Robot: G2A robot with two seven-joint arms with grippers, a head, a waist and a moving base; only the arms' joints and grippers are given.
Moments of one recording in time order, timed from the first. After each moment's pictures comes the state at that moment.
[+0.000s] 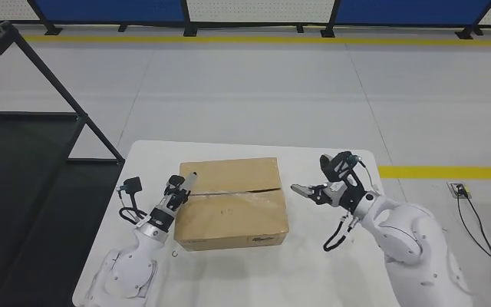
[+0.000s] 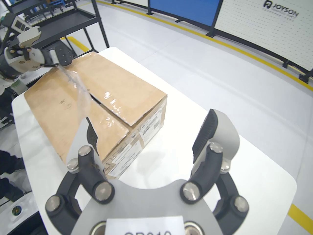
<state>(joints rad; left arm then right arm) 1.16 -1.25 -1.43 -1.60 0.31 -0.29 -0.16 -0.96 -1.24 1.44 -1.72 -1.06 -0.53 0.53</state>
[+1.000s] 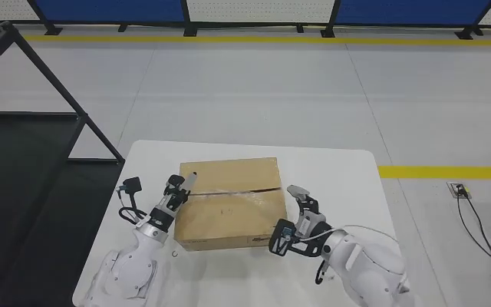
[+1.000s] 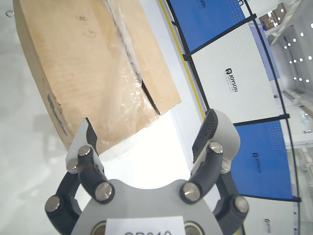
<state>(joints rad) 1.17 -1.25 -1.43 -1.61 0.32 -0.28 -0.16 -1.15 -1.20 1.19 -1.95 -2.05 -0.55 0.27</state>
